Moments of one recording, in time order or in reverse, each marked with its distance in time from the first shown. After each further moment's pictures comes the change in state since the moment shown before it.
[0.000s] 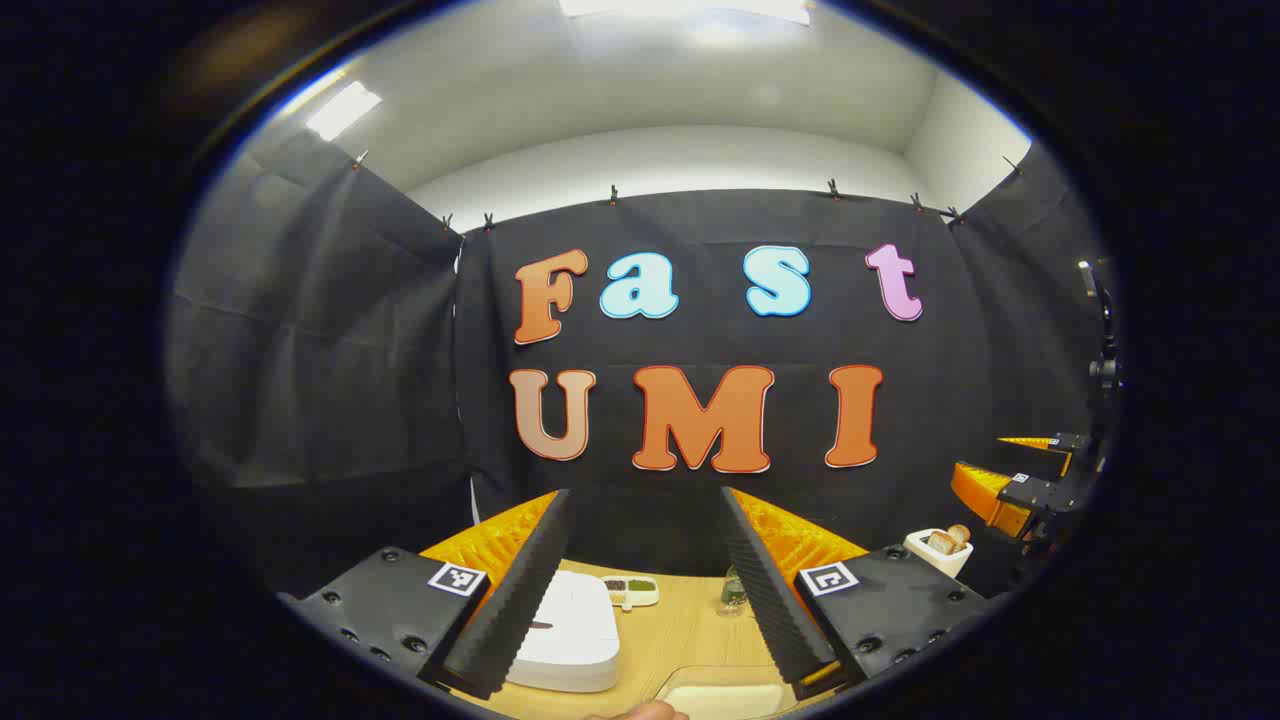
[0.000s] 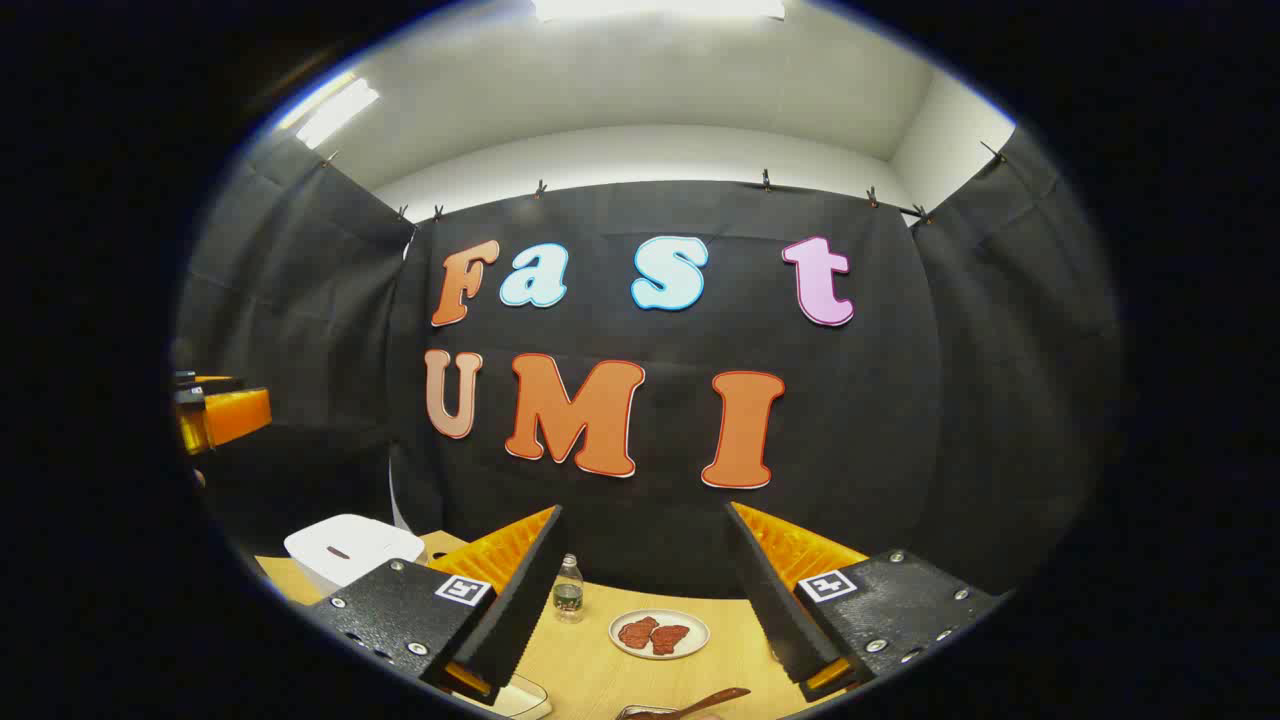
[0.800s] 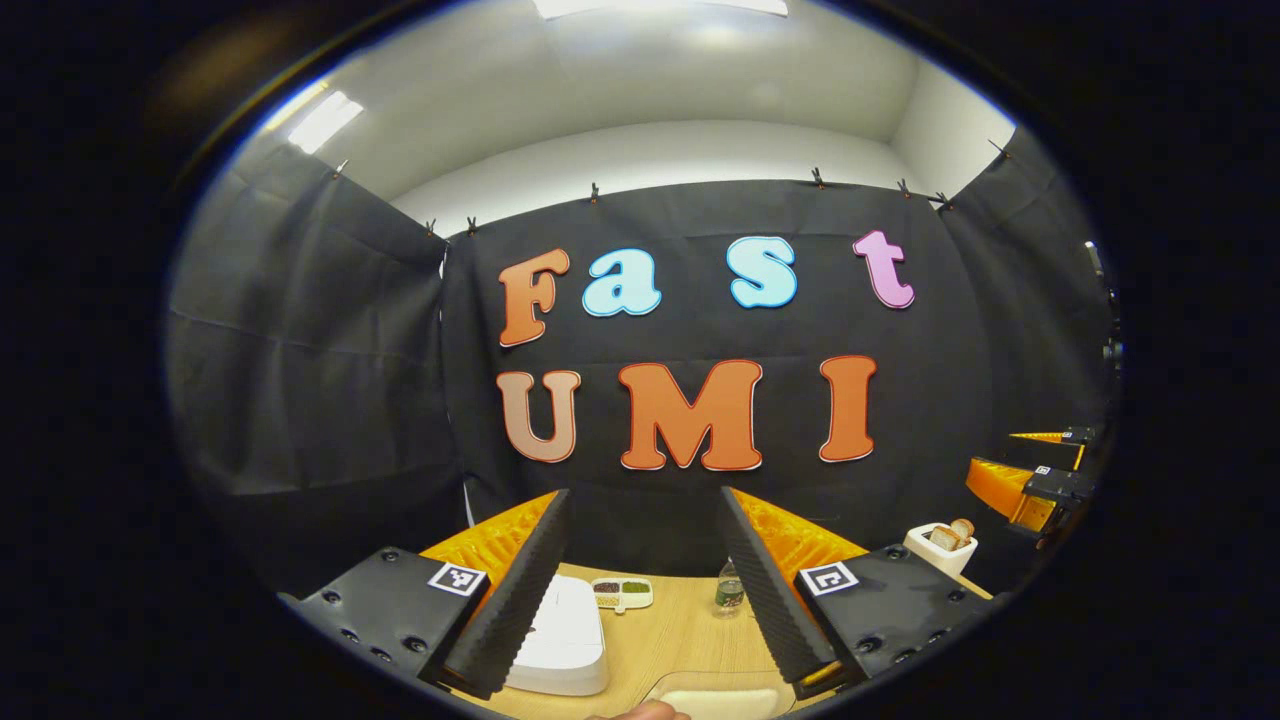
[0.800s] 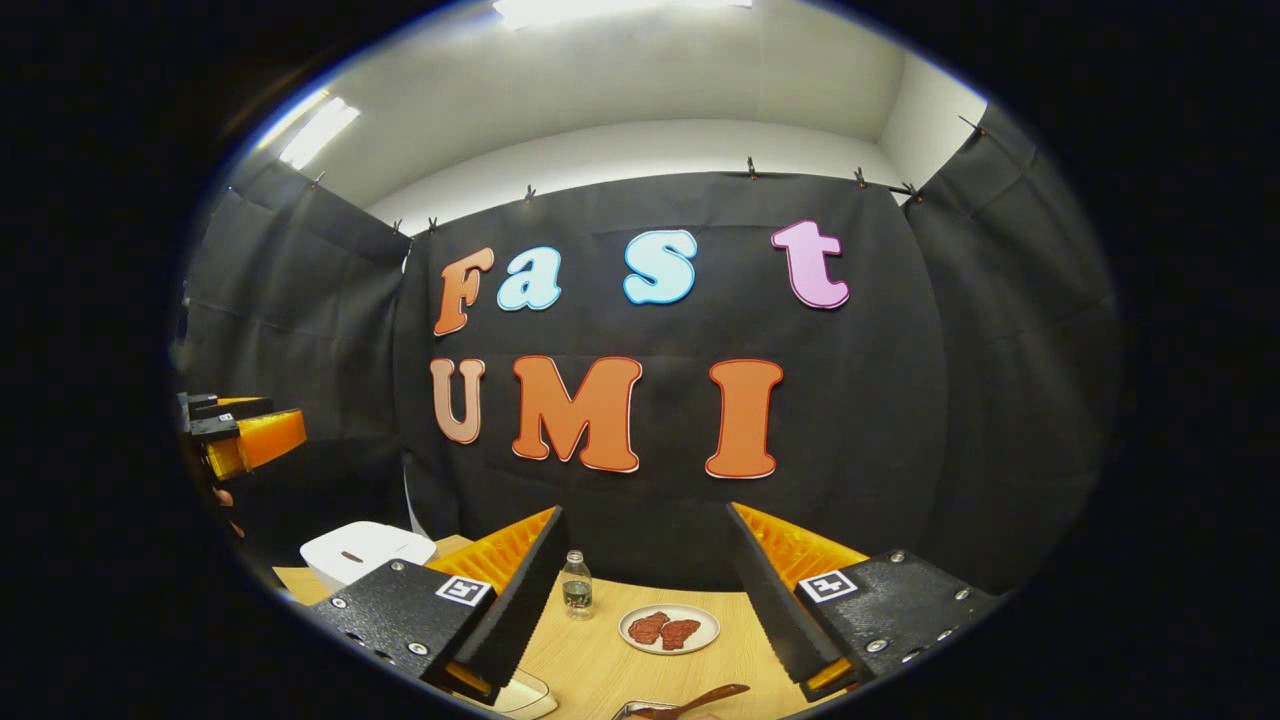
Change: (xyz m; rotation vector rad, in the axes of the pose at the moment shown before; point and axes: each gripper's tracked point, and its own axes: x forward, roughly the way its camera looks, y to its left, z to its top) left arm 0.024 -0.036 -0.009 0.034 0.010 -0.030; right arm -0.003 -0.018 -0.011 0.037 0.019 0.011
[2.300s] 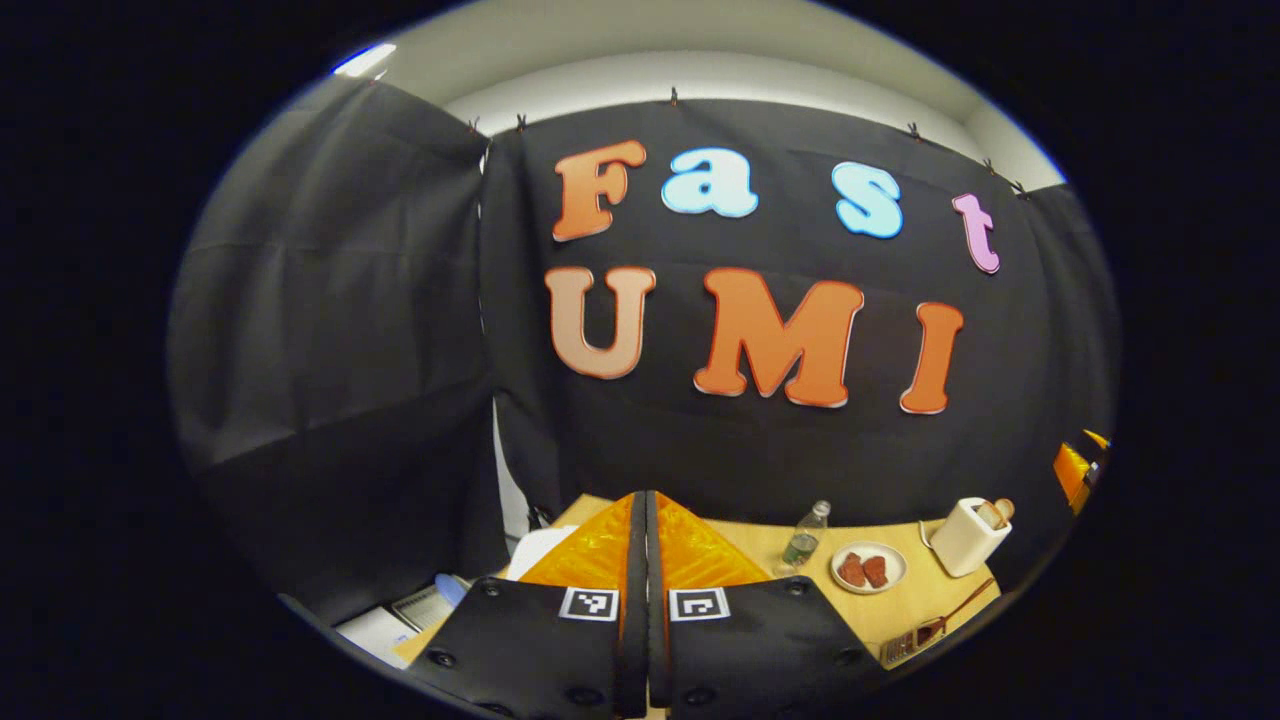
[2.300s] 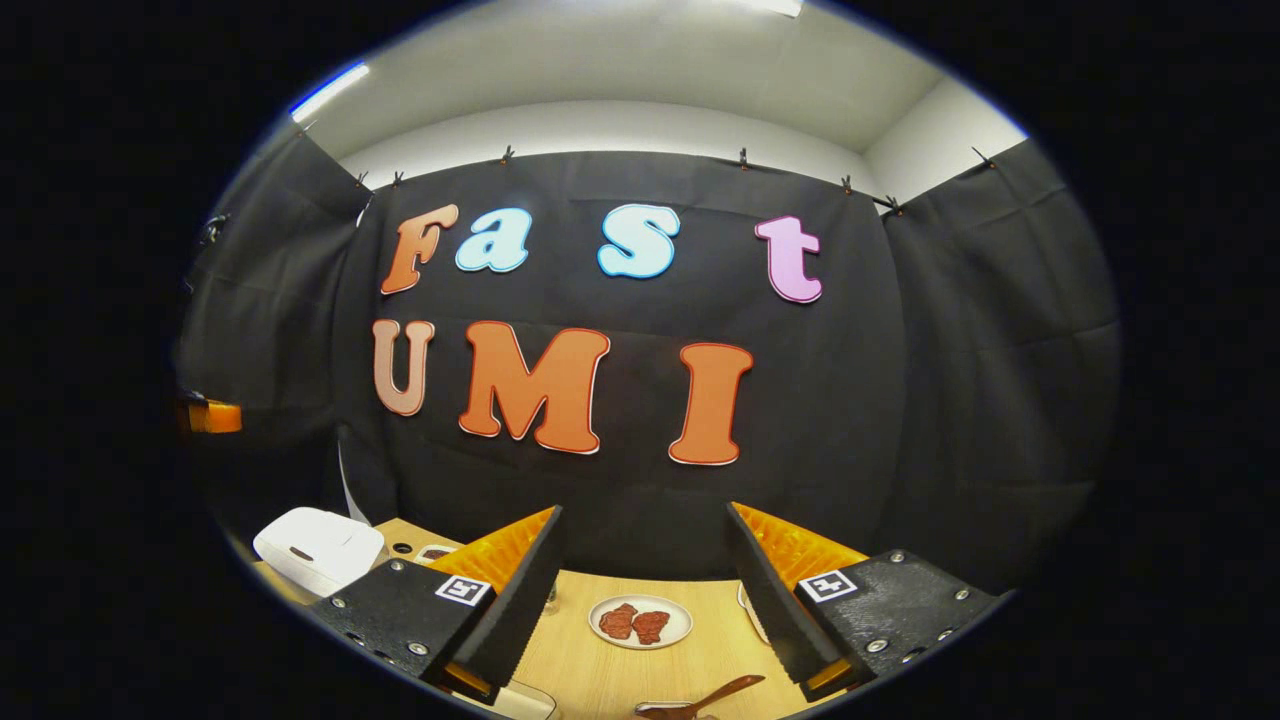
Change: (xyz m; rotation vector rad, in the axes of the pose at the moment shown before) left arm 0.093 0.153 -0.107 -0.152 0.384 0.074; right arm 0.026 0.029 -0.021 -0.082 0.071 -0.203
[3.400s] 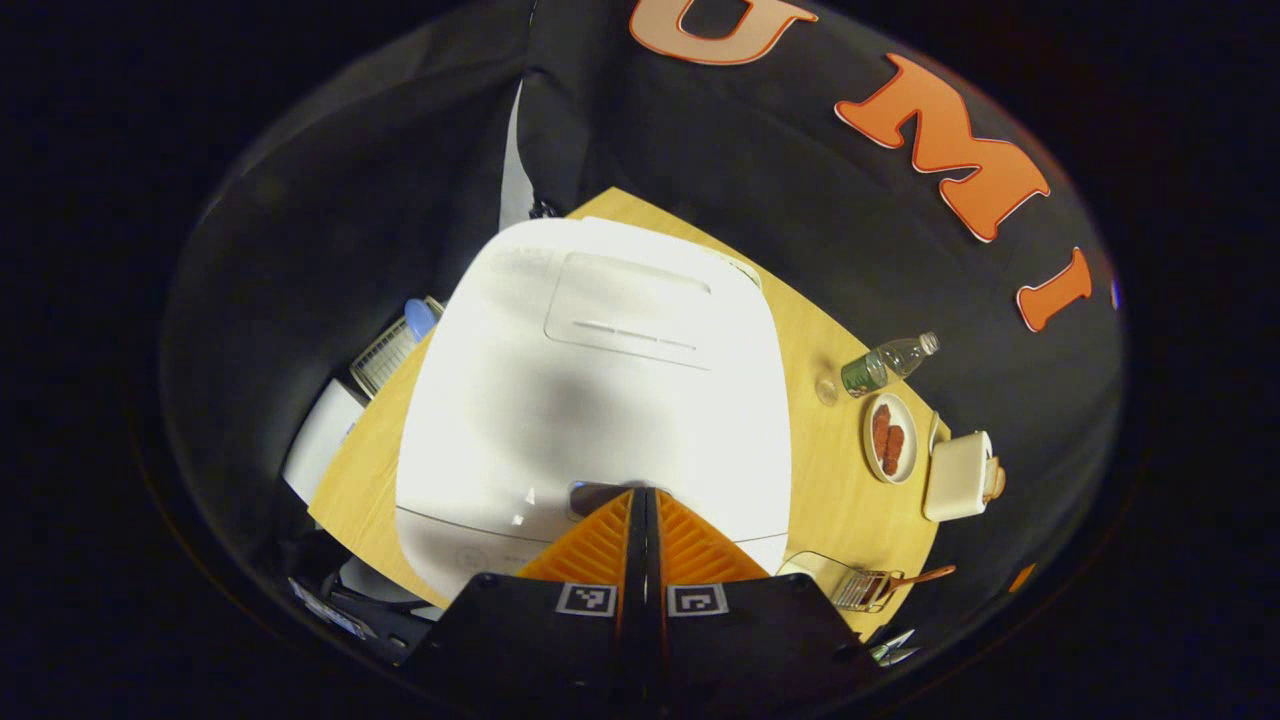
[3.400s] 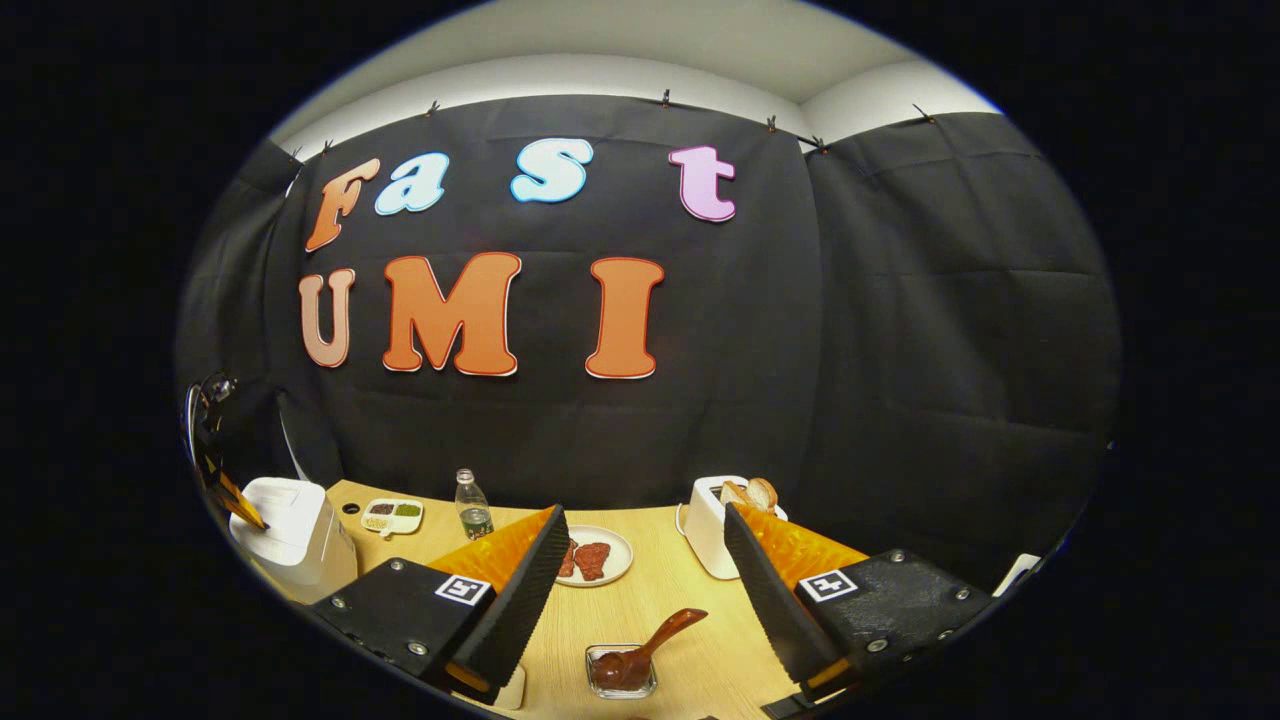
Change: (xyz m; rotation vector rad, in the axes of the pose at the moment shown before) left arm 0.093 0.051 -0.210 -0.240 0.863 0.054; right arm -0.038 -0.060 -0.086 0.050 0.222 -0.198
